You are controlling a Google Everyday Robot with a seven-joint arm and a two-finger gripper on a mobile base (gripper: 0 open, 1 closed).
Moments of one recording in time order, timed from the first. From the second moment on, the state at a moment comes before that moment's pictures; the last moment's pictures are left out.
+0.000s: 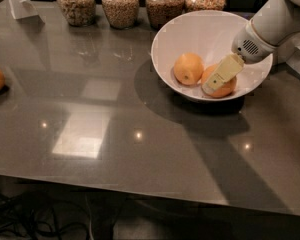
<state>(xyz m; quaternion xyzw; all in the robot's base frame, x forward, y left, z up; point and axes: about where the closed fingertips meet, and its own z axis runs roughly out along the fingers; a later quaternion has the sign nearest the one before) 0.594 -0.204 0.886 -0.41 0.88 0.09 0.21</state>
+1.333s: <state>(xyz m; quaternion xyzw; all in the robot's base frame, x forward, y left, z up) 0.598 -0.198 0.859 -0.42 0.88 0.09 0.20</state>
